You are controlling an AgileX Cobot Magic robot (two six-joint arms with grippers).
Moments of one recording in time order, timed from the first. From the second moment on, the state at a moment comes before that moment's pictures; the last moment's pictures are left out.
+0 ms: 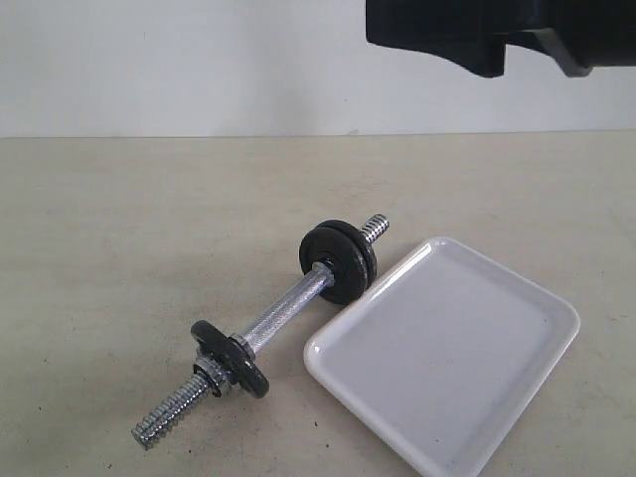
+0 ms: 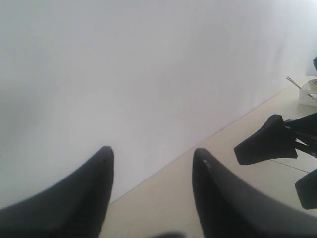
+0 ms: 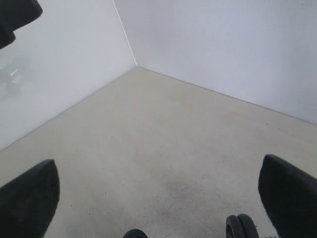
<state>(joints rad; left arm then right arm) -0.43 1.07 -0.93 1.33 -0.35 -1.24 0.23 1.14 -0.92 -1.73 -0.74 1.83</state>
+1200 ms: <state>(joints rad) -0.43 0.98 -0.93 1.48 -0.35 -1.46 0.22 0.81 -0.92 -1.74 -0.83 1.86</state>
